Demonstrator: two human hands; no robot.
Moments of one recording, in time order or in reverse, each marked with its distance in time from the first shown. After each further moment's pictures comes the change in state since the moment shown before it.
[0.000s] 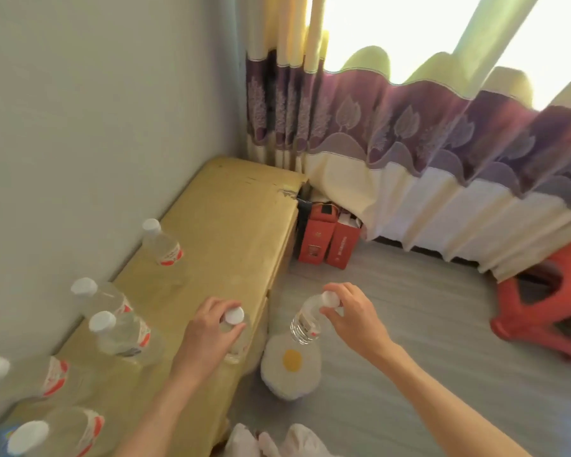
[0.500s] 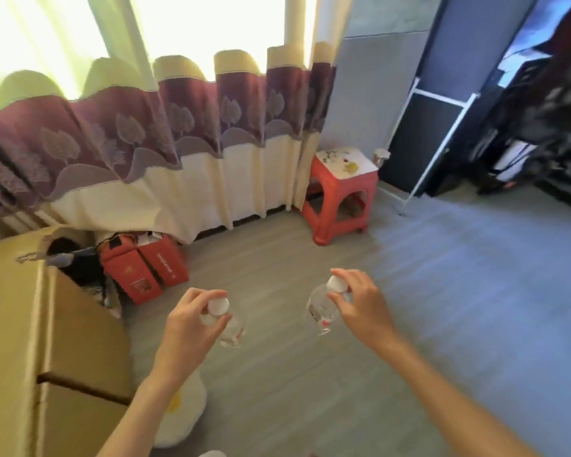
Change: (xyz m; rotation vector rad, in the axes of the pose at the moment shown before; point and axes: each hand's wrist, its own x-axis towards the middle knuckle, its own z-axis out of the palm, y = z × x) left_hand -0.102 0.273 0.195 -0.116 -0.438 0.643; right_hand -0.310 0.179 -0.211 -0.040 0.632 0.561
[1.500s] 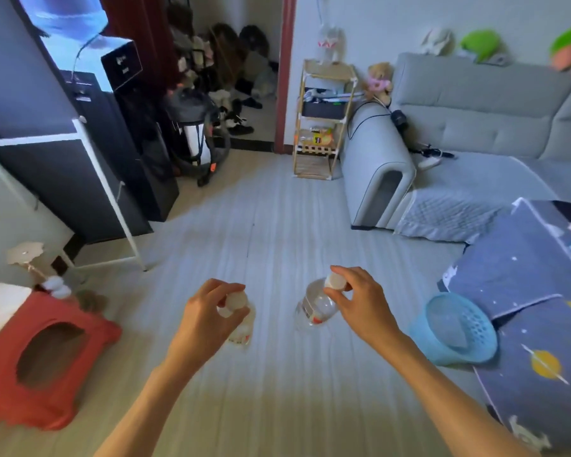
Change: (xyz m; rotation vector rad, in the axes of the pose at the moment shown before) left_hand 0.316 0.494 0.584 -0.258 -0.807 0.694; right_hand 0.080 0.468 -0.425 -0.123 0.641 0.835
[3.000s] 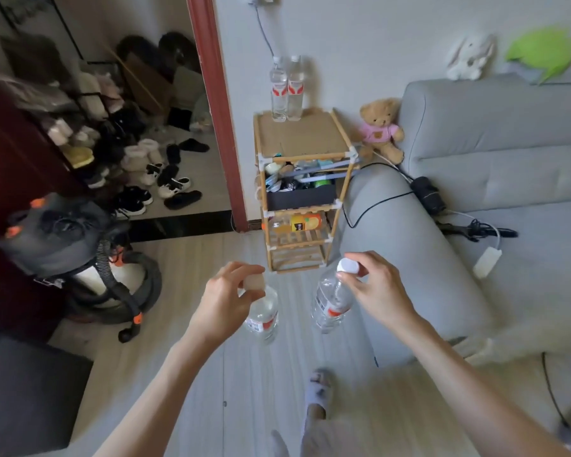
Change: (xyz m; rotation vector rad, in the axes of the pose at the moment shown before) left_hand 1.052 -0.030 0.208 0.054 -0.247 0.127; right_hand 1.001 0.184 -0.044 -0.042 0.224 0.088
